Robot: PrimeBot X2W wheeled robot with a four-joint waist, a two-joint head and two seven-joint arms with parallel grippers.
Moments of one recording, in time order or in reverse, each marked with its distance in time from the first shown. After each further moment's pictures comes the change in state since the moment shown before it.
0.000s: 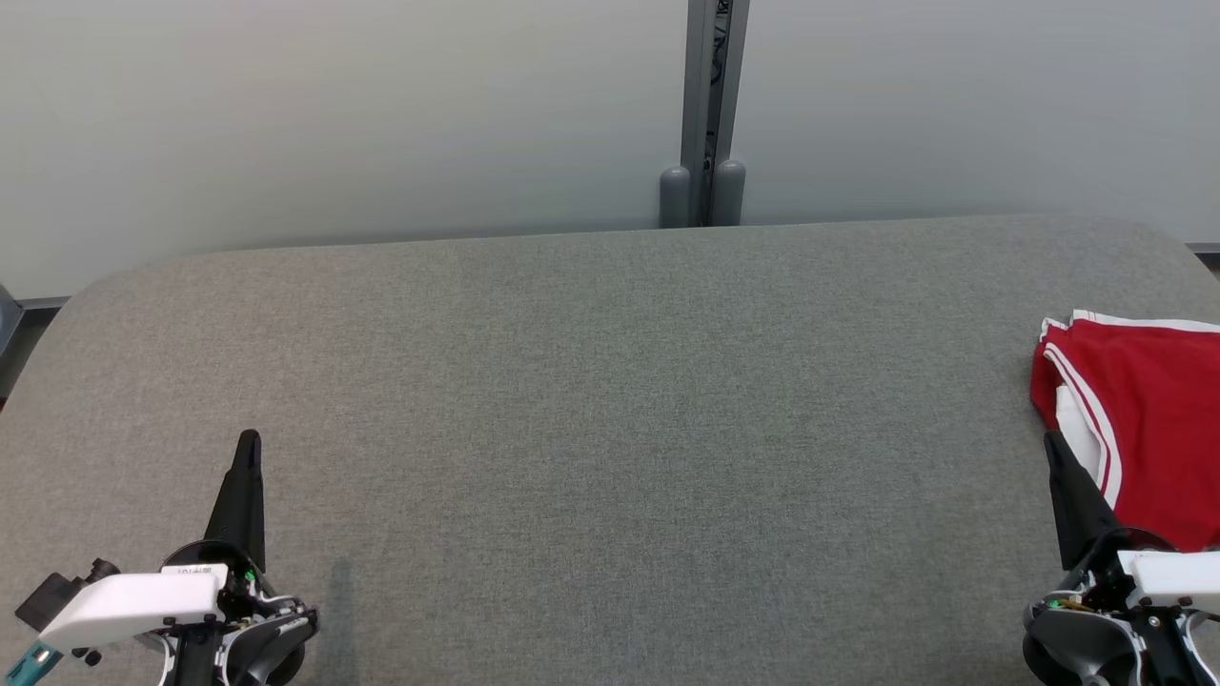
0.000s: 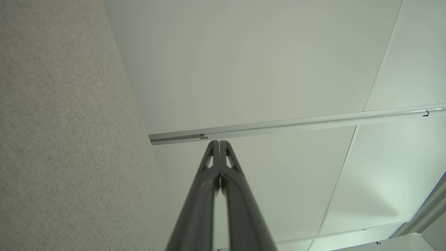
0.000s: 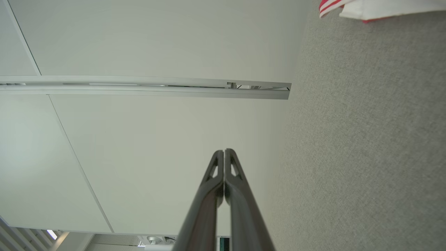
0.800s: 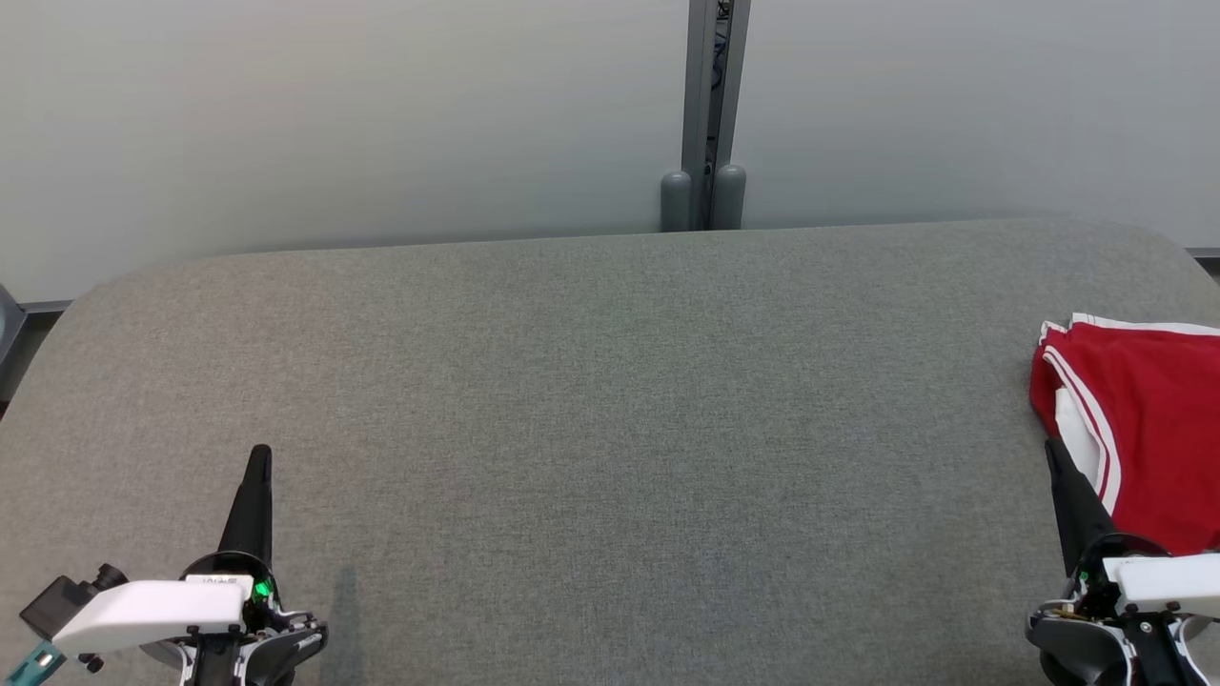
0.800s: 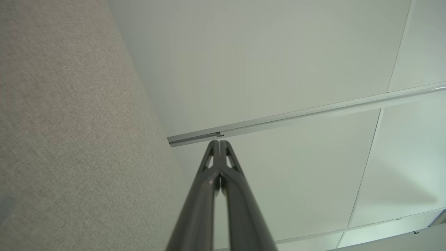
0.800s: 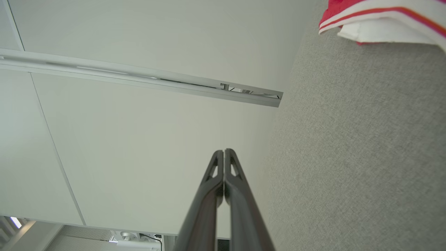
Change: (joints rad) left arm 0.023 -0.001 -0.019 -0.004 0.131 0.010 -0.035; right arm 0.012 -0.016 0.022 -0.004 -0.115 0.000 -0.039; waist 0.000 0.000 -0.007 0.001
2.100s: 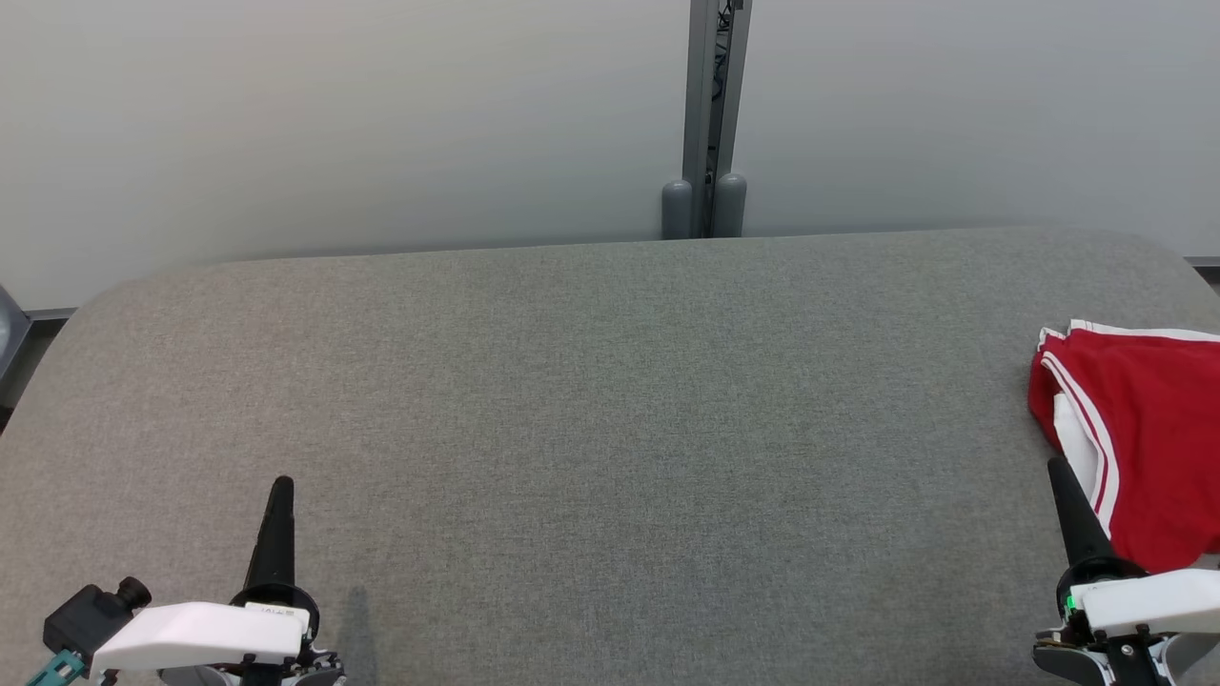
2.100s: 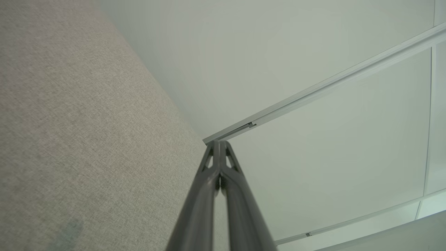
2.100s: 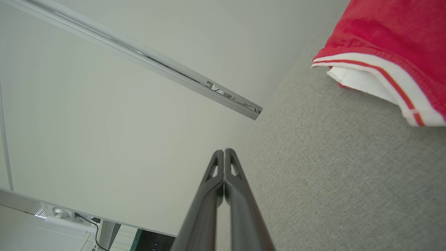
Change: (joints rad) left arm 0.050 -0.002 -0.047 -0.009 0.329 0.022 -0.090; right arm 0.040 -0.036 0.049 -0.010 -0.289 0.000 -0.091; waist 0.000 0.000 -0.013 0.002
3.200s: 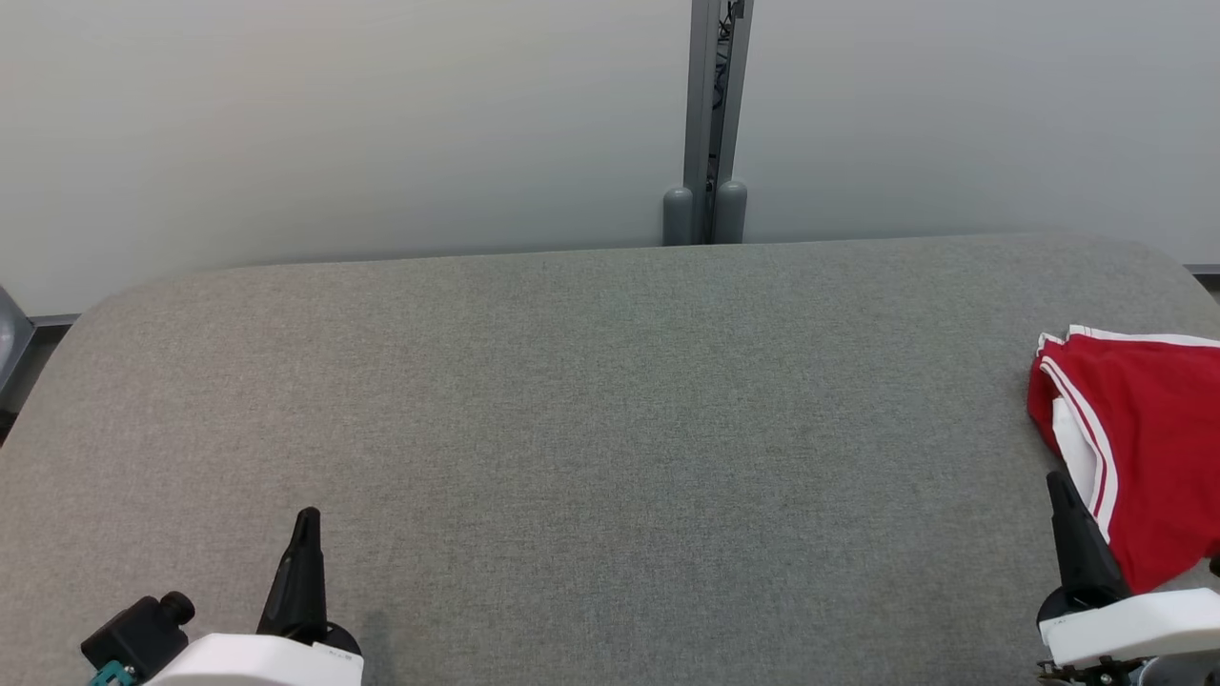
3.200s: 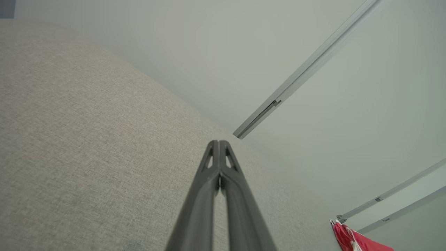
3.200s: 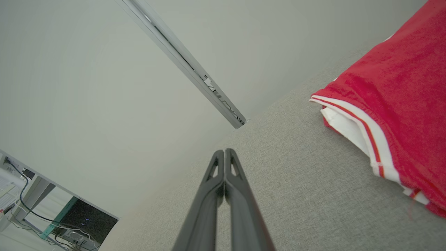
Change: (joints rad) left arm 0.060 -0.002 -0.056 -0.012 0.374 0.023 -0.104; right arm 0.041 -0.042 0.056 -0.016 -0.330 0.000 -0.102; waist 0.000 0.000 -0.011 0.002
